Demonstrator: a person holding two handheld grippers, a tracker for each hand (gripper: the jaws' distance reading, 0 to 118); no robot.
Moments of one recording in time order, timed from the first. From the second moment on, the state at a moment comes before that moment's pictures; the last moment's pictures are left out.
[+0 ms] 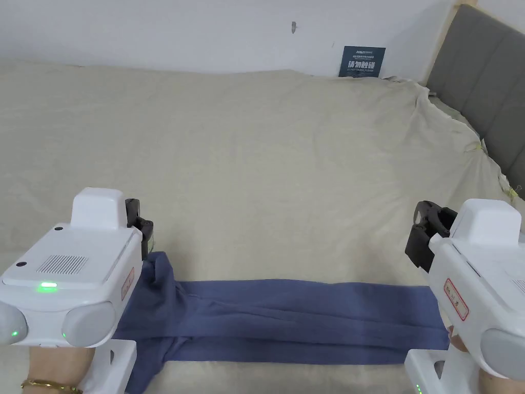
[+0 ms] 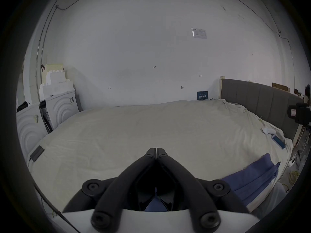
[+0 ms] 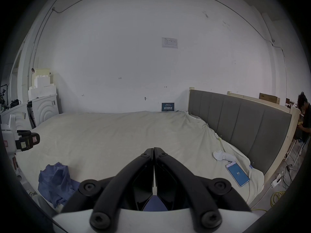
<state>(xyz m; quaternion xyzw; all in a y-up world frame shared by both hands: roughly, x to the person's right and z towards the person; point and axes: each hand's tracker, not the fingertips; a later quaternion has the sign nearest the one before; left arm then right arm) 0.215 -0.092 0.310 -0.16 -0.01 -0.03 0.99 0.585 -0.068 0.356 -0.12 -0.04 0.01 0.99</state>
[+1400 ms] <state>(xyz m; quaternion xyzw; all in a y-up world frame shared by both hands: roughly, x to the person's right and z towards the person) -0.018 -0.241 0.266 -0.48 -0.17 0.41 0.75 0.533 -0.057 0.338 -0.19 -0.04 0.05 0.98</state>
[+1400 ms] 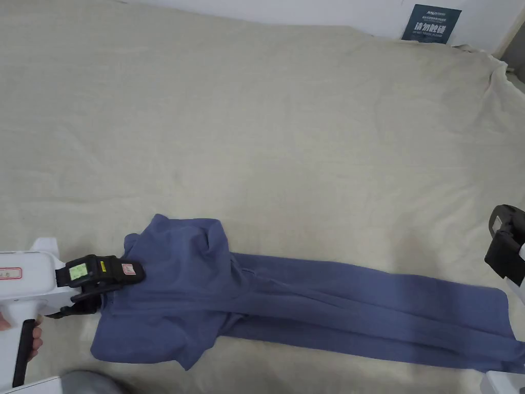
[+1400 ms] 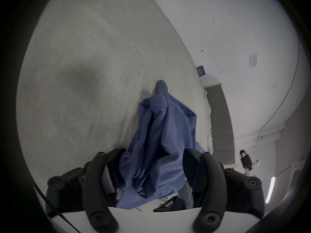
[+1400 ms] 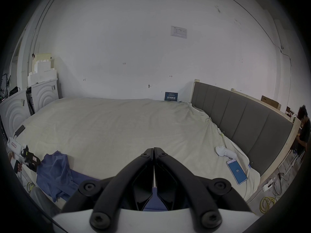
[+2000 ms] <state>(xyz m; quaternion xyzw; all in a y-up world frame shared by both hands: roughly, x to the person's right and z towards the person) 0.050 -0.106 0.280 -0.45 -0.10 0.28 0.84 0.546 -0.065 0.347 -0.19 -0.02 0.01 0.98</state>
